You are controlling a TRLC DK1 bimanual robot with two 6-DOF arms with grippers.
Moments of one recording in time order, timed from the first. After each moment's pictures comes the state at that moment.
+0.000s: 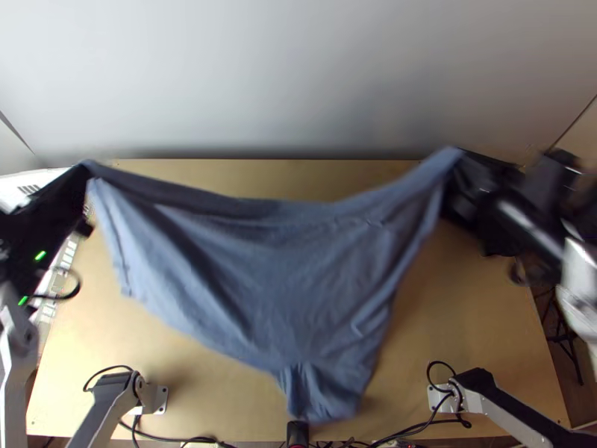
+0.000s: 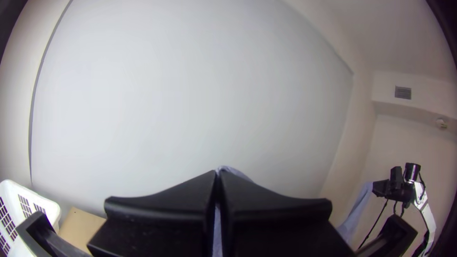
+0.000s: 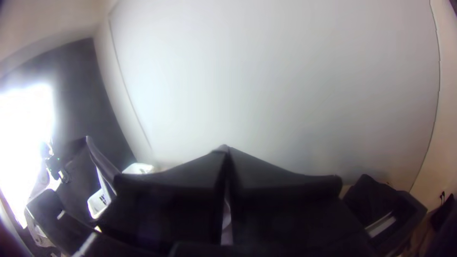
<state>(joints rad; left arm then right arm) 0.17 0.78 1.13 -0.15 0.44 -0.38 0.31 1.04 1.49 -0.51 -0.22 0.27</state>
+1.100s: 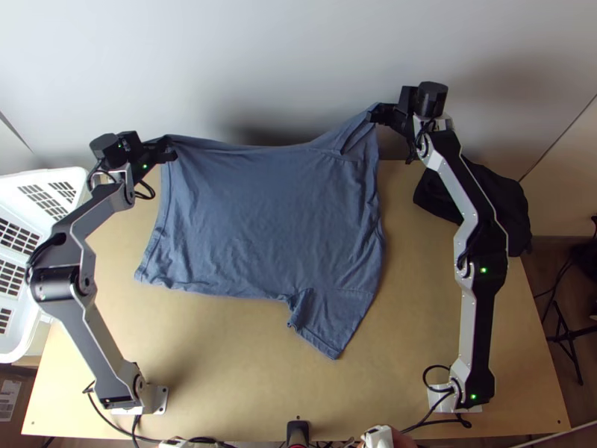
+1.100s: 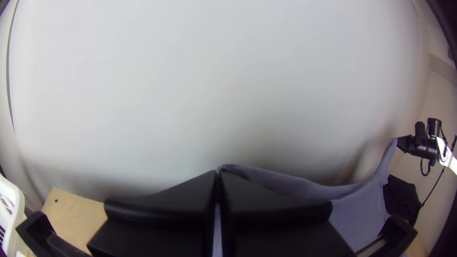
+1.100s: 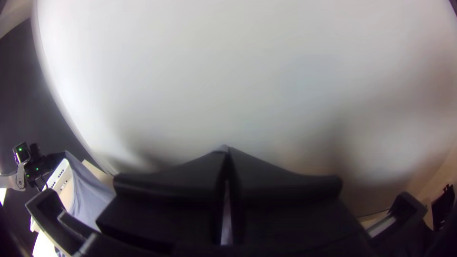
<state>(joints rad) 0.15 2.03 1.50 0.36 0.34 -0.14 0.17 2.33 2.25 -0.22 -0.22 0.20</state>
